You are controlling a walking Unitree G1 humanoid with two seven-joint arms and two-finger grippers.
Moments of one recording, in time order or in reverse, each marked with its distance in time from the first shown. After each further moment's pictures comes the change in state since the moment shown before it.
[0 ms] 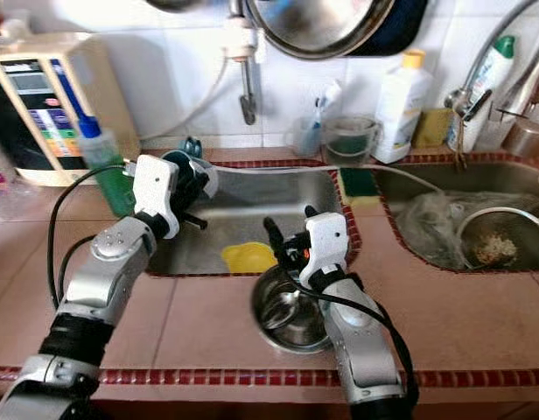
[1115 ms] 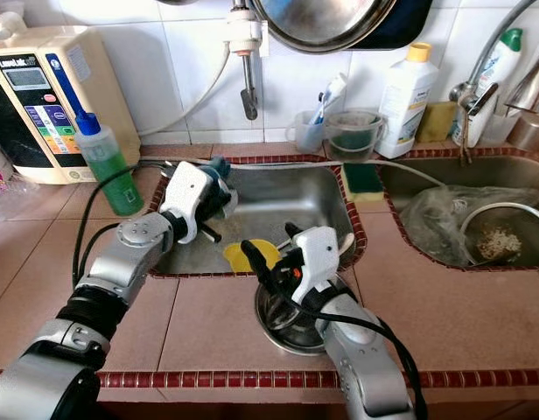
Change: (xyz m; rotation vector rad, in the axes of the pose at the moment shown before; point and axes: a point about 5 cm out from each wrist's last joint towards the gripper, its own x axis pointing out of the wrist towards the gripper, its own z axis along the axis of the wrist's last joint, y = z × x) left arm 0.022 -0.013 -0.020 0.129 0.206 -0.191; right arm -0.020 0.021 0.005 0.116 0.051 0.151
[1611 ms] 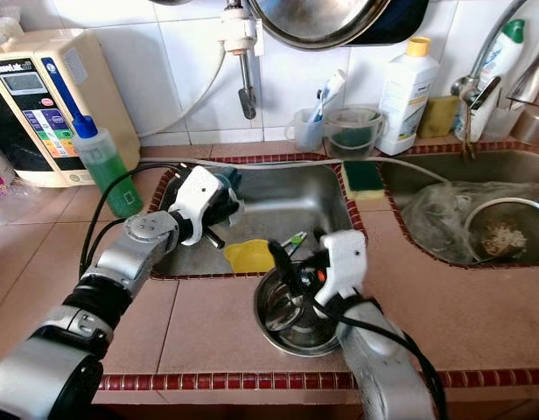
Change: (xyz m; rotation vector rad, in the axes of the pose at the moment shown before) left arm 0.007 -0.004 0.001 0.060 0.057 -0.087; right arm -0.027 -0.017 -0.002 0.010 0.070 -0.149
